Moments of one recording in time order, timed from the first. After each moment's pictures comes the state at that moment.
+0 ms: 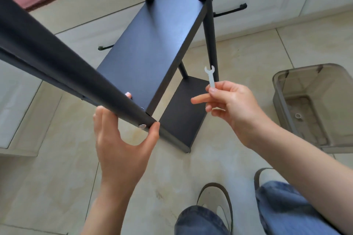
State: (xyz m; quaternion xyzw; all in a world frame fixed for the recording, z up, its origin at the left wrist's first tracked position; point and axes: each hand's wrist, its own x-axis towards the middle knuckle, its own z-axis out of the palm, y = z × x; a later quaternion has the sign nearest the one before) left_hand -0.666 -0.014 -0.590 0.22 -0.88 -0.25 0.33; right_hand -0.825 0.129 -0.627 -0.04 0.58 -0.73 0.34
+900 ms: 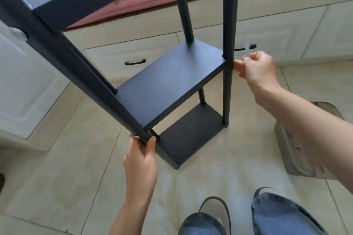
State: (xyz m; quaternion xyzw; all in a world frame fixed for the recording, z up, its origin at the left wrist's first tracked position) left_hand -0.631 -0.015 -0.609 0.43 -0.77 -0.38 0.27; right_hand -0.915 0.105 -0.574 -0.04 0.73 -0.67 0.10
